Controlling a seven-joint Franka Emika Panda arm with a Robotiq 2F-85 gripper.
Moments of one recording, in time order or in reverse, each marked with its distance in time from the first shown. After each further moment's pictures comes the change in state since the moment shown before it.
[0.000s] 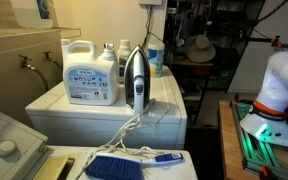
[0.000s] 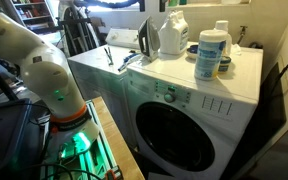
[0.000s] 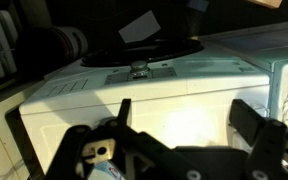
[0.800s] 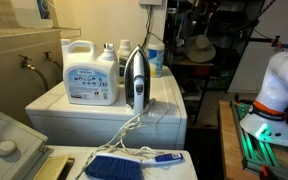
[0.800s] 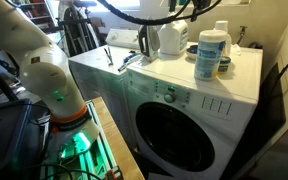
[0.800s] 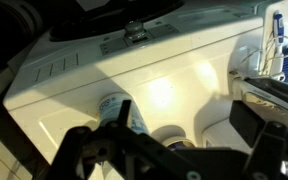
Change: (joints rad) arm -0.053 0.229 -0.237 0.135 0.256 0.097 -0.199
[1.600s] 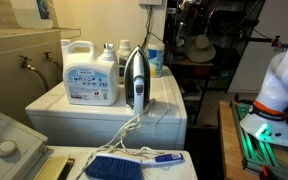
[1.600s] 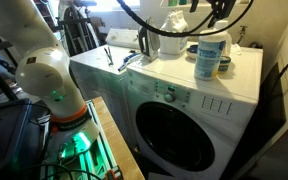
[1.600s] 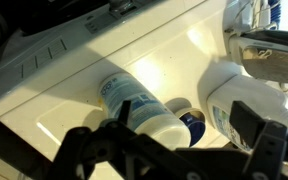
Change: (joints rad) arm -0.089 0.257 -0.032 0.174 0.247 -0.026 -0.006
